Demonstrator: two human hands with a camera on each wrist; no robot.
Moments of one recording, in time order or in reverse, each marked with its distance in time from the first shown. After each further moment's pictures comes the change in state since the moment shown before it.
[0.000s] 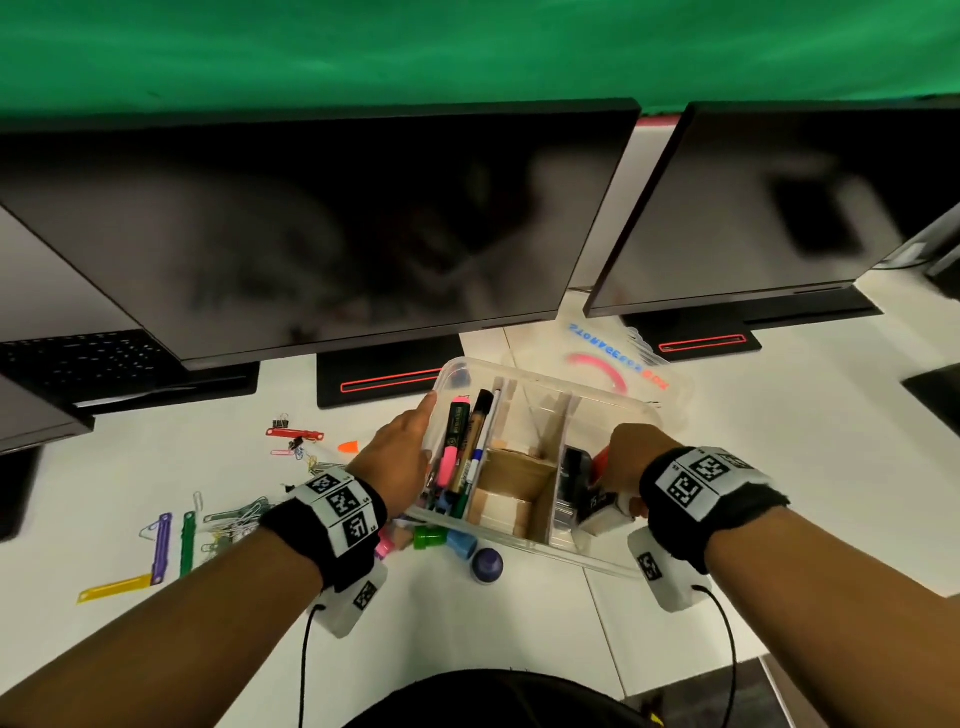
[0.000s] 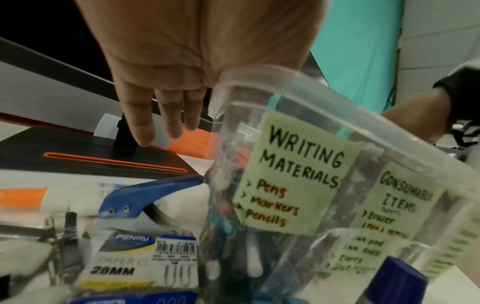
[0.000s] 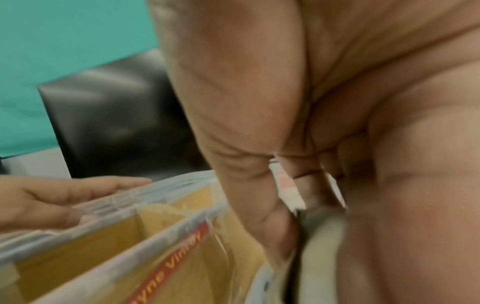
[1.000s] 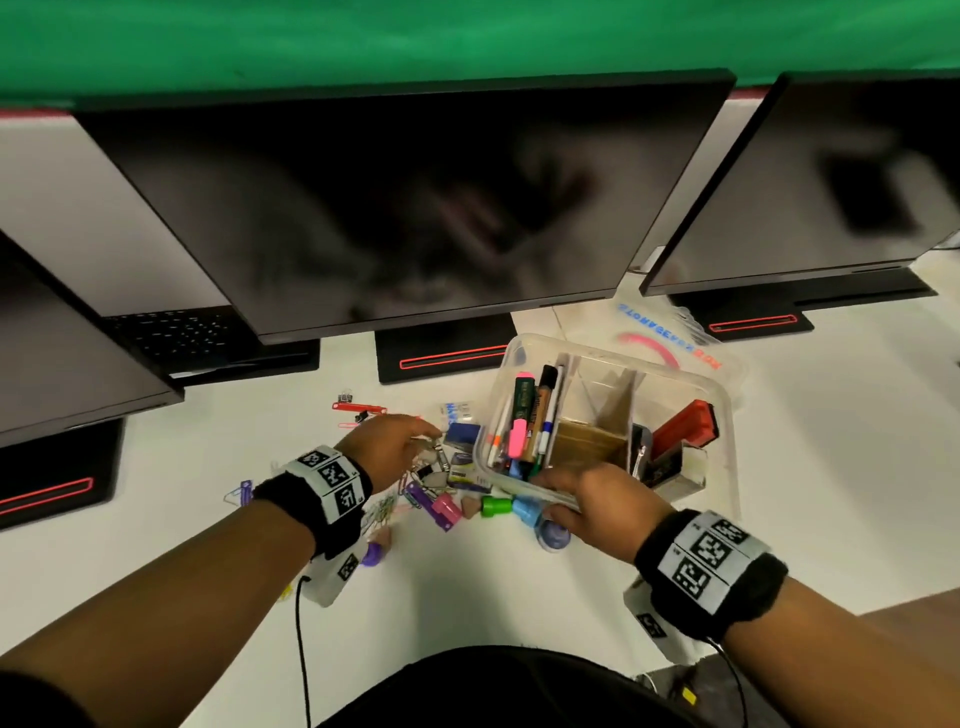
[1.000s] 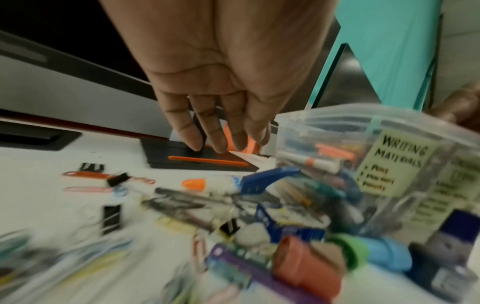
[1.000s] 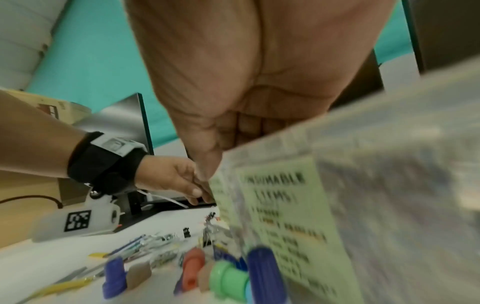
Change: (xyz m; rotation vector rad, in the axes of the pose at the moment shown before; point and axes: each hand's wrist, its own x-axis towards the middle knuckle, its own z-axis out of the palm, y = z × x) left_hand -0.017 -0.094 -0.036 0.148 -0.102 0.077; right_hand -0.054 -0.082 0.069 0.067 0.147 -0.587
